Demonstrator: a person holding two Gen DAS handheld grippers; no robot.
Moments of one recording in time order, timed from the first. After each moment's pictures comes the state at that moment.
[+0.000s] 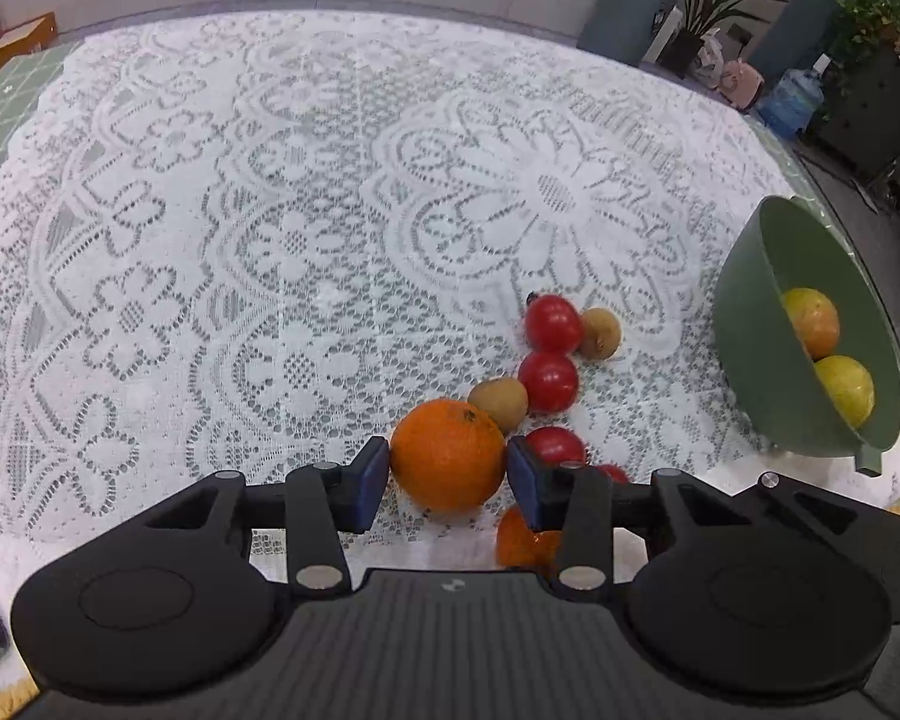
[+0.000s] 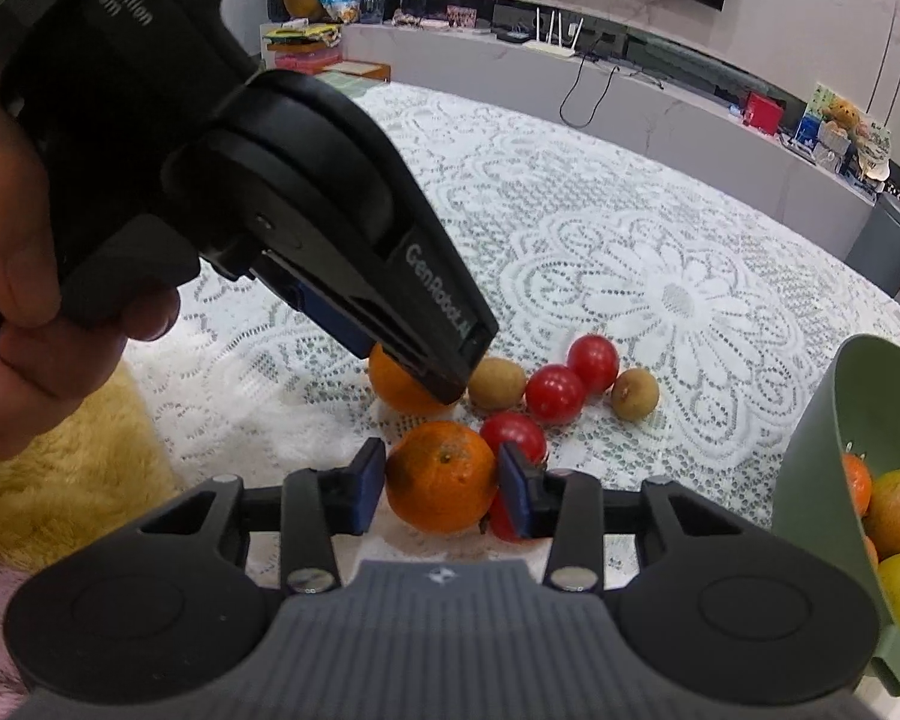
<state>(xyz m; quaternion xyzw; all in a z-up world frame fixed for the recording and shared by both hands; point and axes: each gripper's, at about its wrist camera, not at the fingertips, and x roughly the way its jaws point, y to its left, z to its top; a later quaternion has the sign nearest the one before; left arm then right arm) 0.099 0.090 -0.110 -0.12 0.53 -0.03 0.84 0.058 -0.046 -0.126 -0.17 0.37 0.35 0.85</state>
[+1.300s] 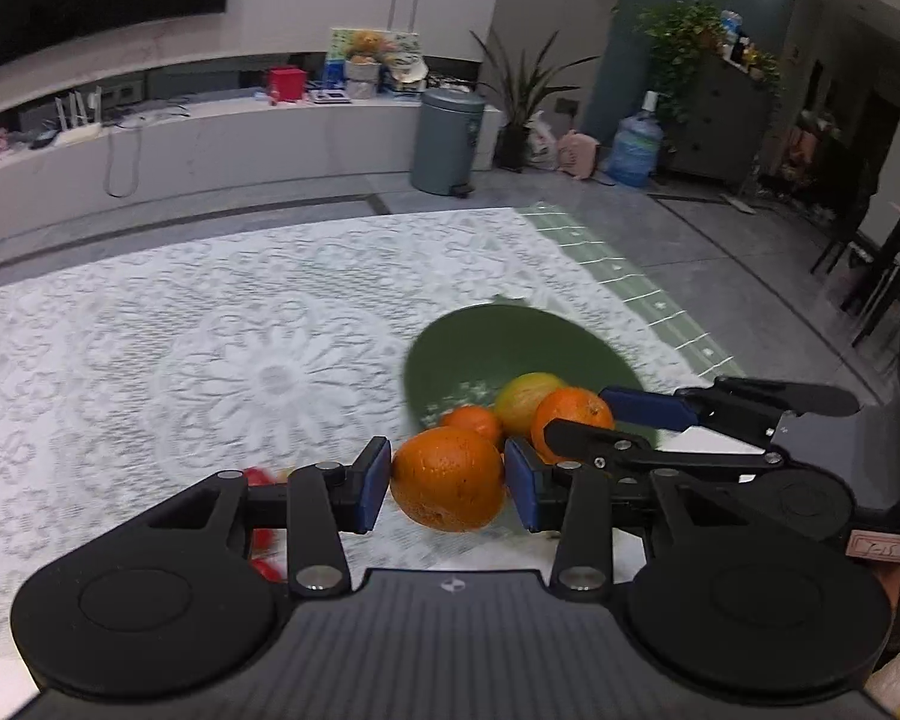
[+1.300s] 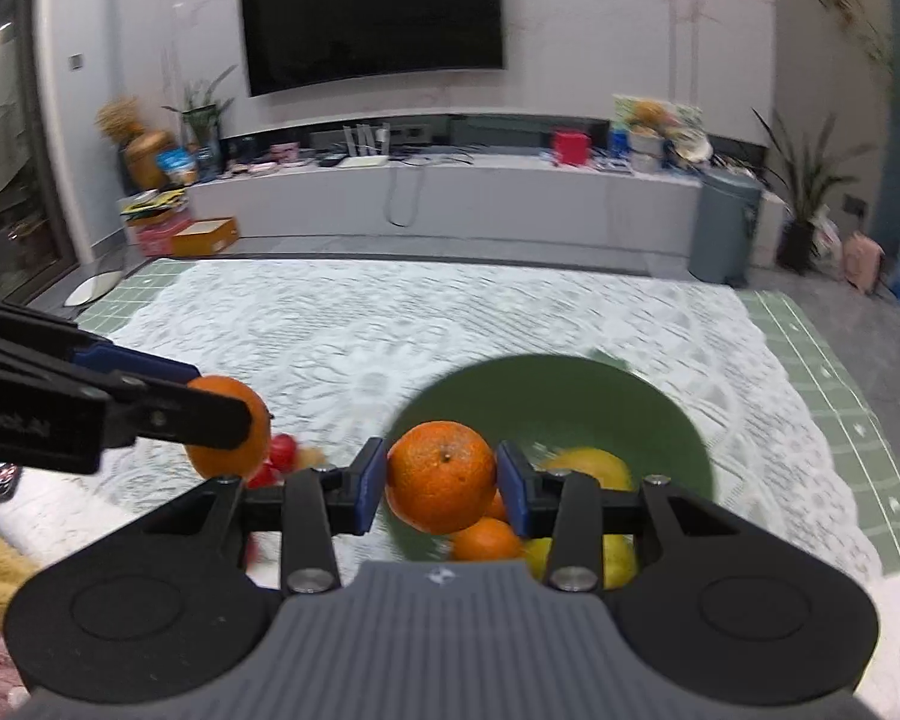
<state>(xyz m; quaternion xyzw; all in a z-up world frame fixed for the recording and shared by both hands) 0.074 -0.064 -0.015 -0.04 0.38 -0.14 0.91 0.094 -0.240 -0.053 -0.02 0.31 0.22 0.92</state>
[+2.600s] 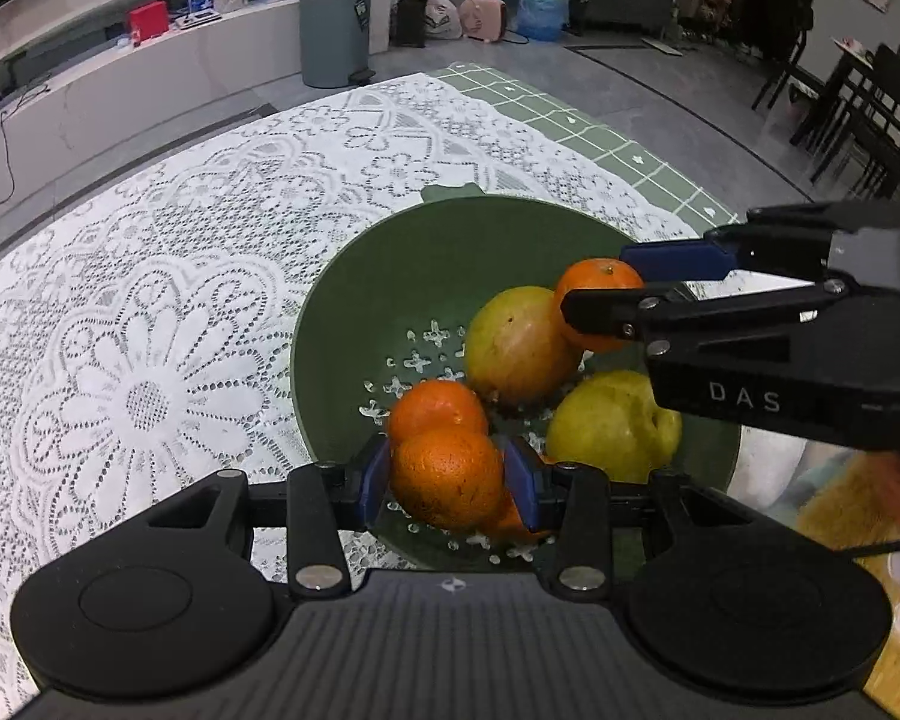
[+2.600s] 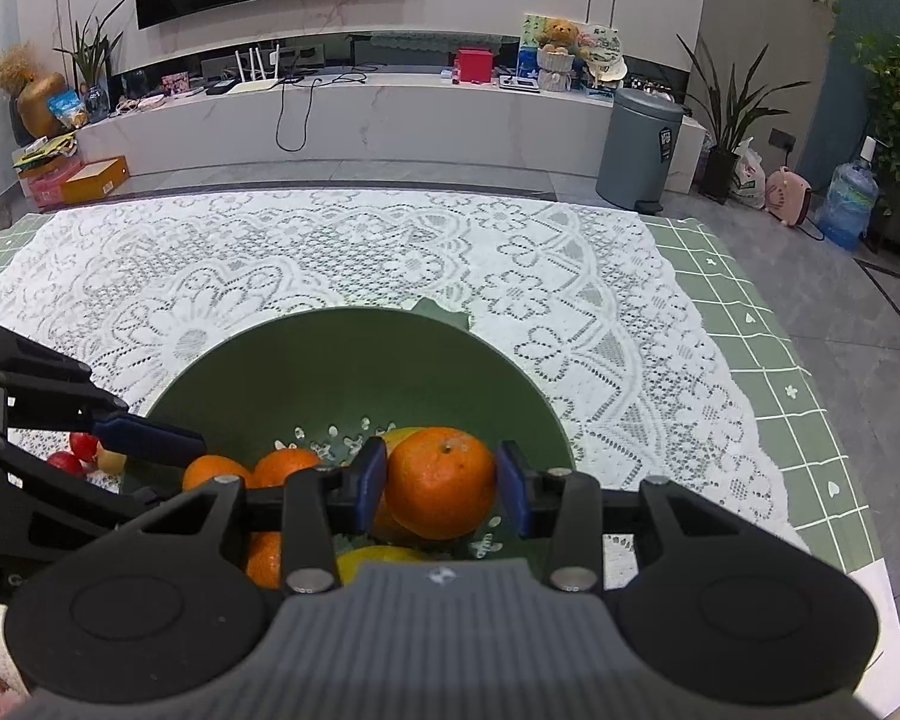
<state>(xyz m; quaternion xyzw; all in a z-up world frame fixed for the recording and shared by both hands) 0.176 -0.110 -0.097 0.07 0.47 -0.23 0.85 0.186 -0.269 -0.091 -0.06 0.39 0.13 0.91</state>
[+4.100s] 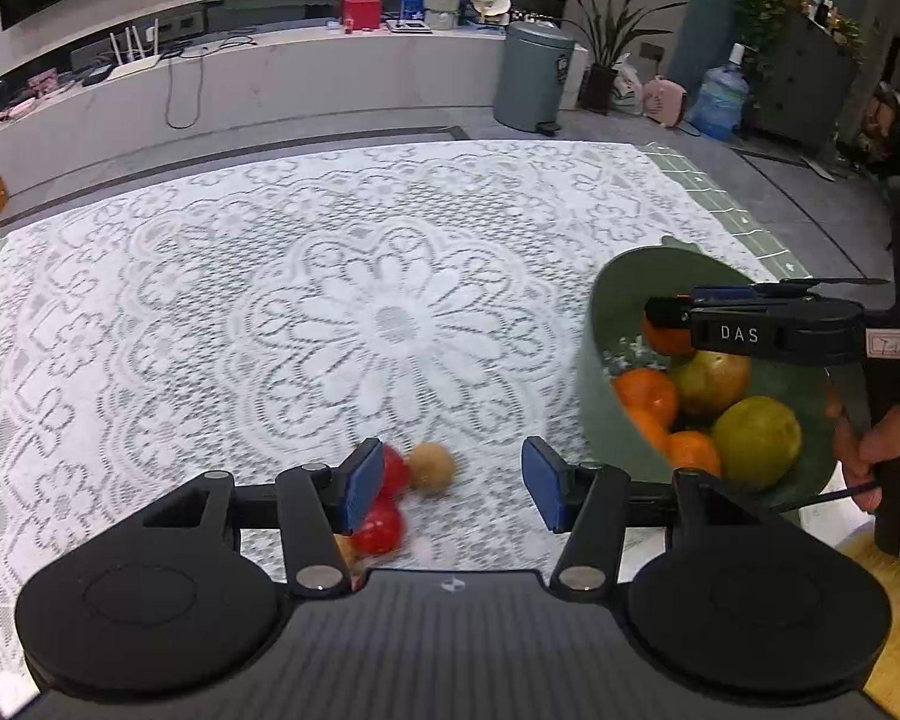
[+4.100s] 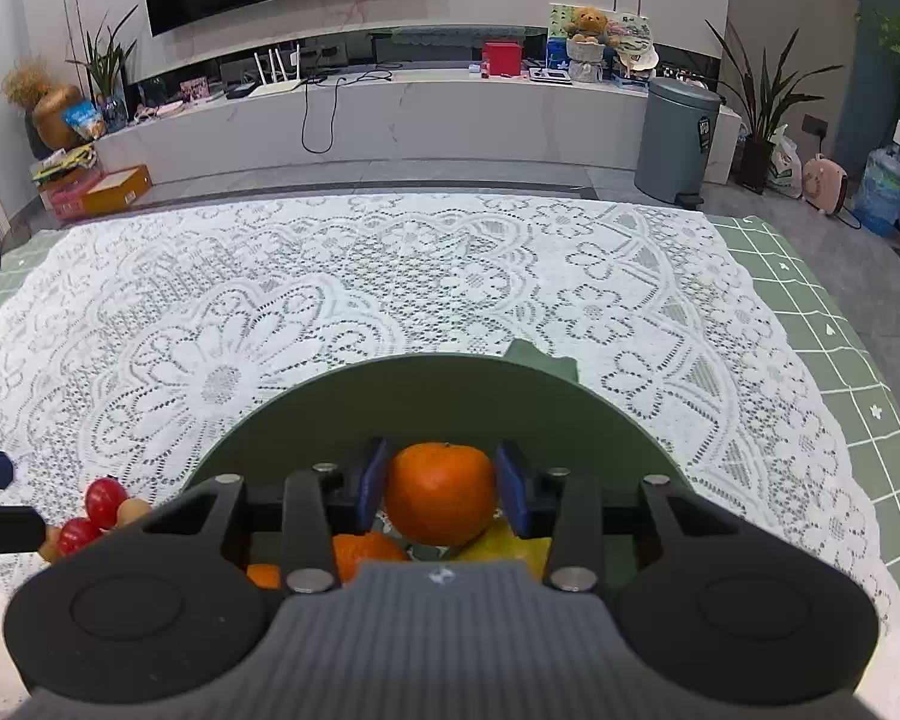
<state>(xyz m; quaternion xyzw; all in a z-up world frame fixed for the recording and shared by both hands) 0.125 -0.002 -0.071 -0.03 0.44 -0.07 0.90 0.231 -0.222 -0.109 -0.04 0.39 0.16 0.91</state>
